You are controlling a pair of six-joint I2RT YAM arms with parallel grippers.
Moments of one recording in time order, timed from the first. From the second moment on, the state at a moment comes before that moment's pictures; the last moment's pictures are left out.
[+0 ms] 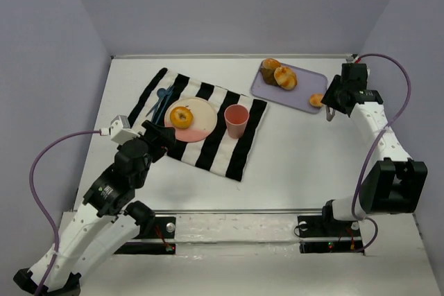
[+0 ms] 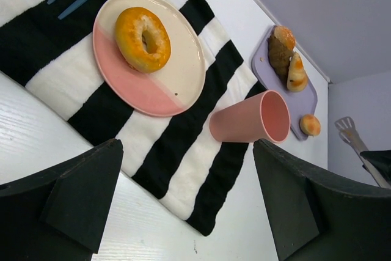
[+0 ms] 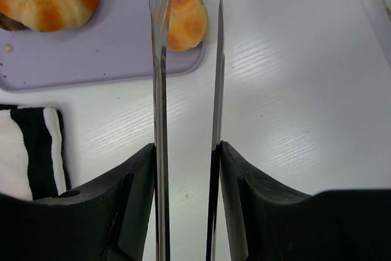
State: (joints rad) left arm -0.62 0.50 0.70 -0.60 -0.52 -0.98; right arm -0.03 1.39 1.24 -0.60 0.21 0.41
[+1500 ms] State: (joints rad) left arm -0.62 0.51 0.69 -0.59 -0.52 -0.98; right arm -0.06 1.52 1.25 -0.60 0.12 0.37
